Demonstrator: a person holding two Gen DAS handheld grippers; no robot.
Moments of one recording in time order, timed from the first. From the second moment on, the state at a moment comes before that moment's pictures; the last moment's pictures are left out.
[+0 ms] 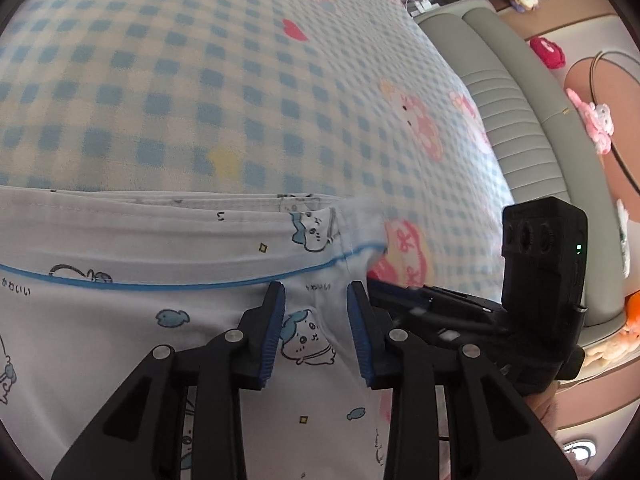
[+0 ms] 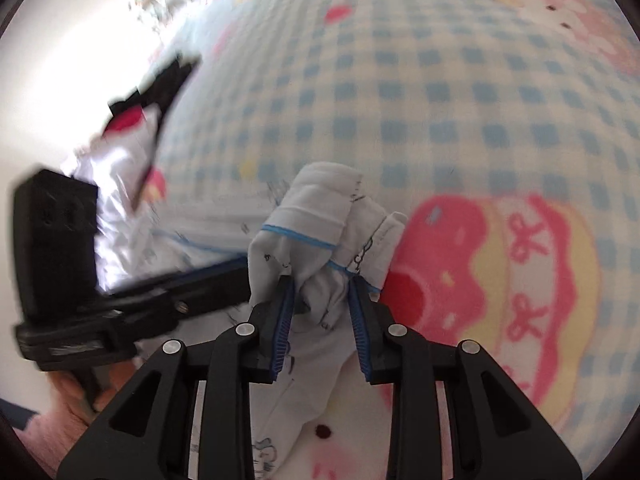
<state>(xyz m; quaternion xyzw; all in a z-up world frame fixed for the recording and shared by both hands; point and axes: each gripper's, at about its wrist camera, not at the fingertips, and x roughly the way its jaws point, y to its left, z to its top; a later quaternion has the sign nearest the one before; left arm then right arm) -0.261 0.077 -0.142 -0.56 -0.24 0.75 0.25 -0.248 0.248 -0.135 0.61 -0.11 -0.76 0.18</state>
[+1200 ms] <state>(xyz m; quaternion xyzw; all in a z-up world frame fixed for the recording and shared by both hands) -0.244 -0.014 -0.129 -0.54 -0.20 0.80 0.17 -0.245 0.268 -0.123 0.58 -0.11 -0.80 0.11</state>
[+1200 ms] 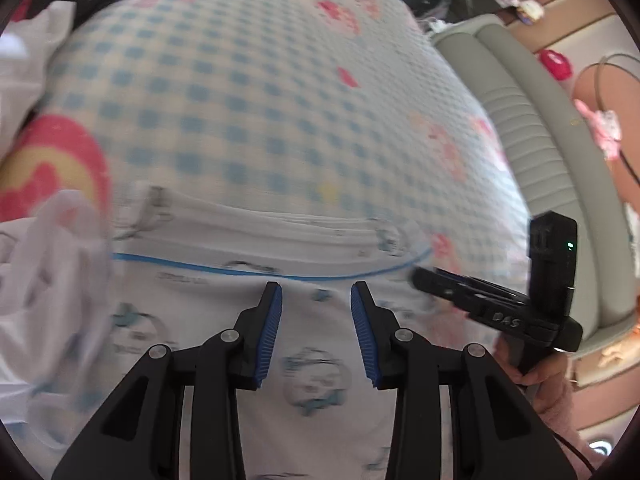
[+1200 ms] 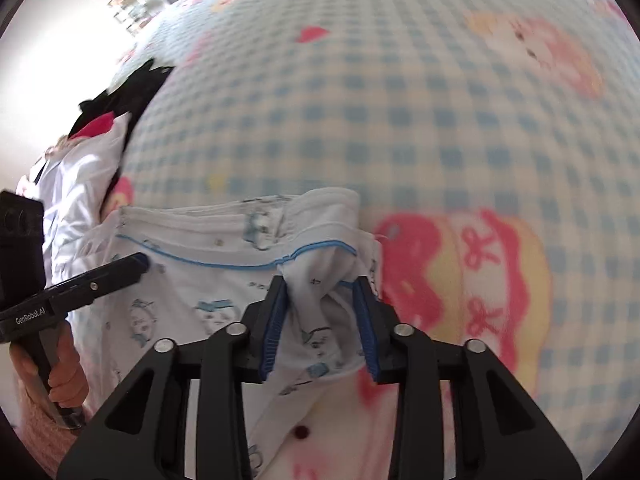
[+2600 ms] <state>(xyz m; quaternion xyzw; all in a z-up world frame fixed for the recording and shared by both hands) -0.005 -0.018 -0.111 -0.54 -0.19 0.80 0.19 0.021 0.203 -0.100 0.55 -0.14 -0.81 0.17</state>
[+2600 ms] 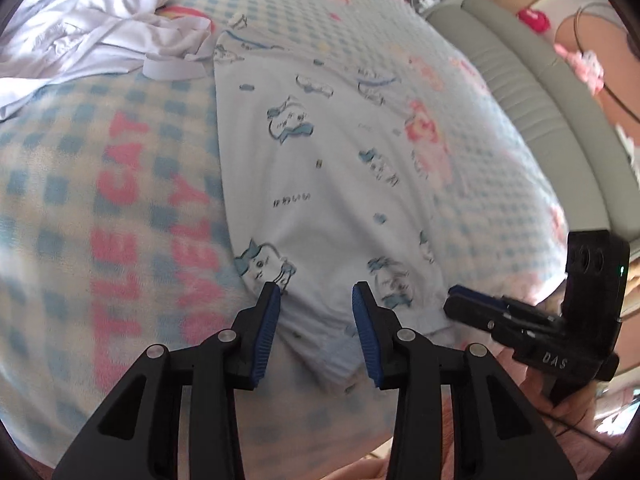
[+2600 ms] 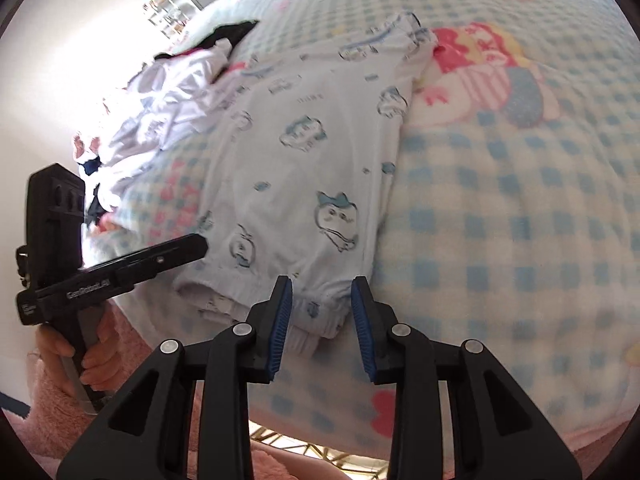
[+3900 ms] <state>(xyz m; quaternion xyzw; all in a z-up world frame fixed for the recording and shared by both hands) 0.008 0.008 -0.127 -0.59 -0.14 0.76 0.25 0.014 0.206 -0.131 0.57 -0.07 -0.80 0.13</state>
